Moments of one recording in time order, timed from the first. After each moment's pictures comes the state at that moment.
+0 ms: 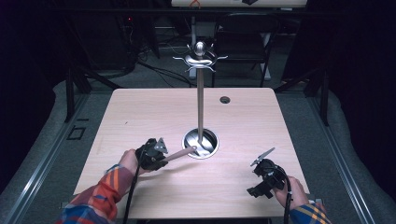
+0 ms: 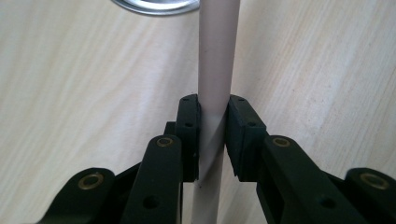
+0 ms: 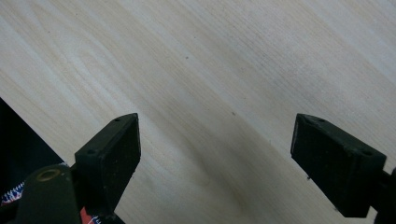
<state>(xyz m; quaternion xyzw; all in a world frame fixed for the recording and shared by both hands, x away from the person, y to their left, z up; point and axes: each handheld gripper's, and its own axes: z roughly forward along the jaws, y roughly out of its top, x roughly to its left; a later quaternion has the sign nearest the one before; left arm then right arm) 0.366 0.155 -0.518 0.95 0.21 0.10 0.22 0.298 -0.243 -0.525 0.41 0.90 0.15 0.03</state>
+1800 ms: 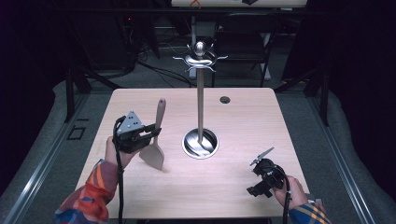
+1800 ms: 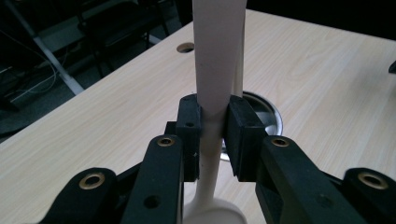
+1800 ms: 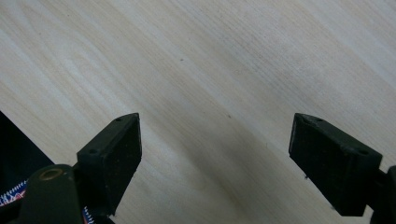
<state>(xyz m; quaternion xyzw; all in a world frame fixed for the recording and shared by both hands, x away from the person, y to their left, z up) 0.348 0.185 -0.425 0.82 0.28 0.23 0.45 0.301 -0.242 -0.526 0.41 0.90 0.15 0.04</state>
